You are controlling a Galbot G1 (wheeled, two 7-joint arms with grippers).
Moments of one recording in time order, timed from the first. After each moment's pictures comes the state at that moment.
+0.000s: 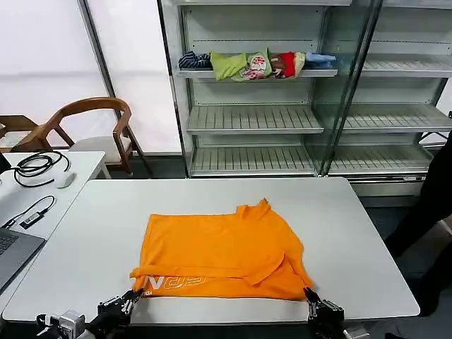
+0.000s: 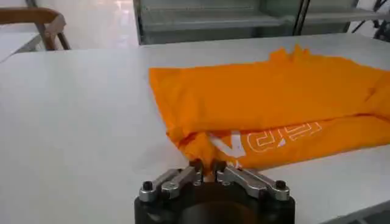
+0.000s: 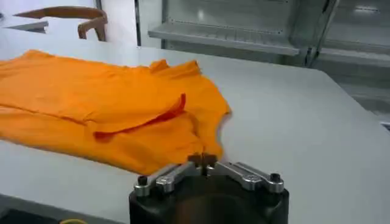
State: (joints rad) left arm 1.78 -0.88 -0.67 -2.14 -0.61 0.40 0.03; right arm -1.77 1.04 0.46 2.24 0.35 -0.36 0.17
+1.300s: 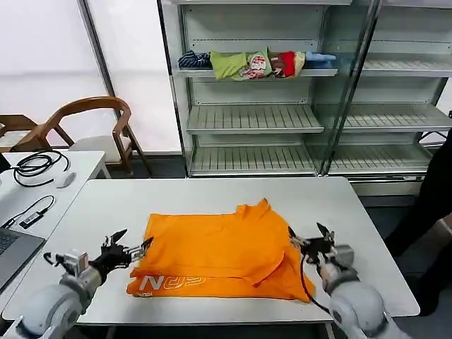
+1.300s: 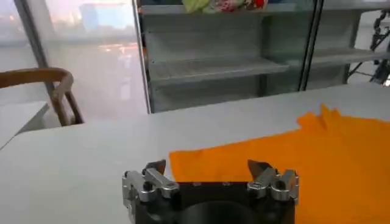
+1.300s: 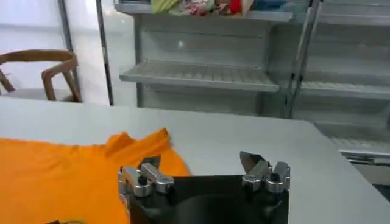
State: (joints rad) left arm 1.25 -0.80 -0.47 -1.88 -0.70 0.41 0.05; right arm -1.03 1.09 0.24 1.92 0.55 -0.55 0.33
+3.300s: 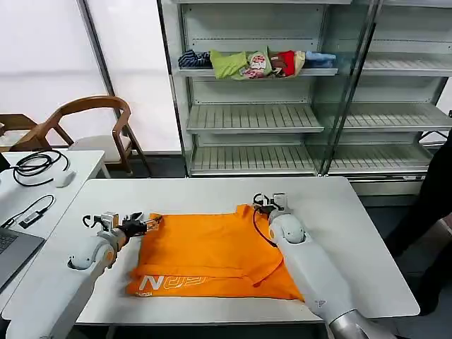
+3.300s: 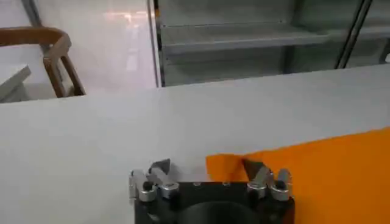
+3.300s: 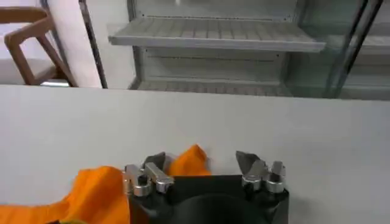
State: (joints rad) left arm 0.74 -0.91 -0.13 -1.32 -0.68 0.42 0.11; right arm -0.52 1.38 0.04 1.13 0.52 -0.52 0.26
